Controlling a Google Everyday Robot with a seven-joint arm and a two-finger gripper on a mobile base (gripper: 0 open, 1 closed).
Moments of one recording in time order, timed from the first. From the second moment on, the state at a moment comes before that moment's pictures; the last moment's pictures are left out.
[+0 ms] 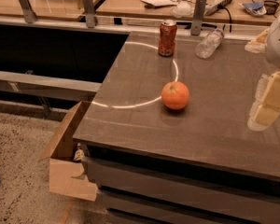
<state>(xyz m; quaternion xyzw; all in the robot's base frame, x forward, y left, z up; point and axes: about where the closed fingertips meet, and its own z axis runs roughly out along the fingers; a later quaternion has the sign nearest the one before) 0.438 -0.216 0.980 -0.60 0.78 -0.04 0.16</state>
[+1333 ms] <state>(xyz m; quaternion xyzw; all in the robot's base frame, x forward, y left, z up) 0.507 -0.236 0.975 -0.45 0.81 0.03 0.37</state>
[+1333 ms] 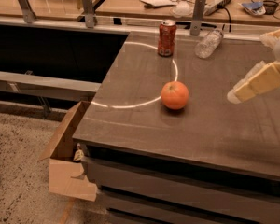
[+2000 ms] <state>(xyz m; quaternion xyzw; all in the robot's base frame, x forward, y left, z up) 0.562 -0.239 0.985 -0.35 0.80 0.03 0.49</state>
